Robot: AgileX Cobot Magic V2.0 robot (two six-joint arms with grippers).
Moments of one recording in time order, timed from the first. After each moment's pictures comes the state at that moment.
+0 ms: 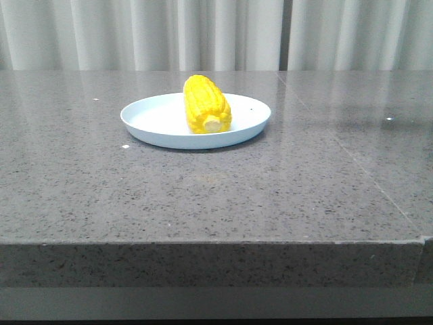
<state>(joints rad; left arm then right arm) -0.27 0.05 -0.38 0.16 0.52 -0.12 0.32 1.53 -1.64 -0.20 1.13 0.45</state>
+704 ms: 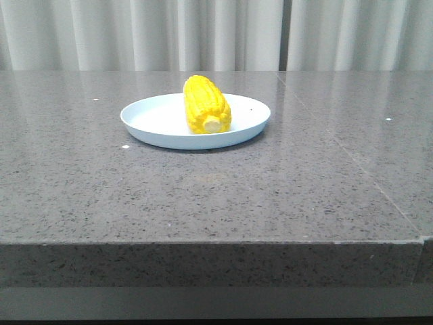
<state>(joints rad) -0.27 0.05 -0.38 0.16 0.52 -0.12 0.23 0.79 -0.74 -0.23 0.72 0.43</state>
